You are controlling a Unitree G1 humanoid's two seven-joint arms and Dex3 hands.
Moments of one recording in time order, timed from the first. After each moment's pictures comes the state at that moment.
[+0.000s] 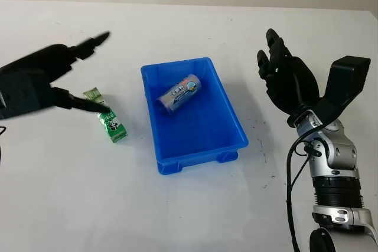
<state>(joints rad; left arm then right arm) -0.49 0.95 -0.01 0.11 0.30 -0.20 -0.64 -0.52 -0.28 -0.18 0.16 0.30 0.35 0.26</state>
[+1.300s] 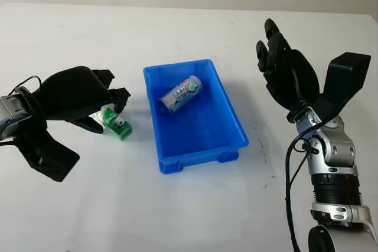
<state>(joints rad) -0.68 1.02 -0.33 0.49 1.07 -0.77 0.08 -0.54 -0.29 -0.18 0.16 0.25 0.30 0.30</state>
